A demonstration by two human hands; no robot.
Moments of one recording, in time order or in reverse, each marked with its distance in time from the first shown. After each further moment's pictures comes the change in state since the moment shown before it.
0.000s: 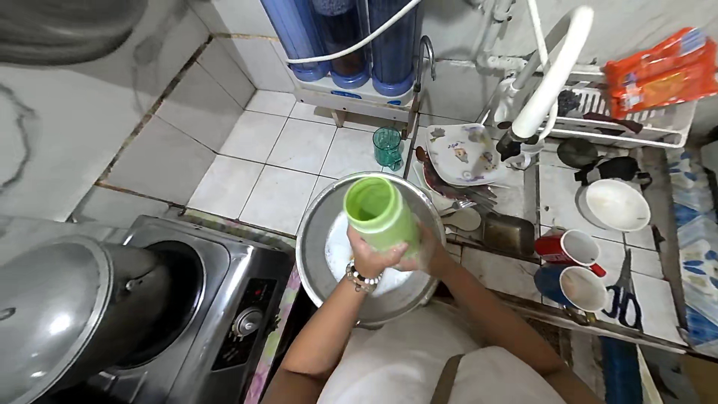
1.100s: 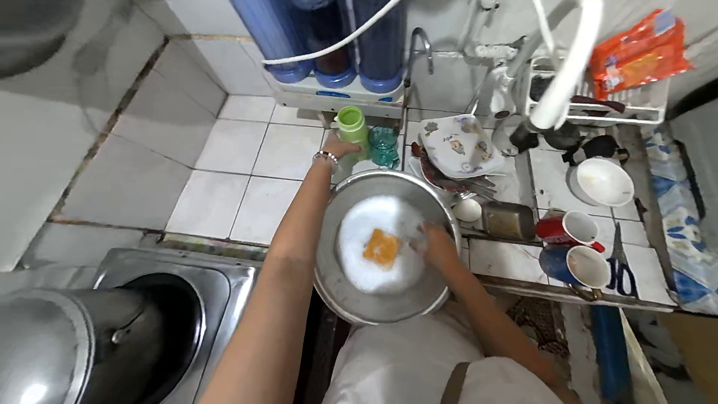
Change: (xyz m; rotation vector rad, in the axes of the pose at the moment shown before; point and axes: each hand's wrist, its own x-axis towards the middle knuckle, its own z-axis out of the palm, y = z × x) left_hand 0.238 -0.140 -0.076 0.779 -0.398 -0.829; right_hand 0.015 0.023 0.009 -0.785 -0.142 0.907
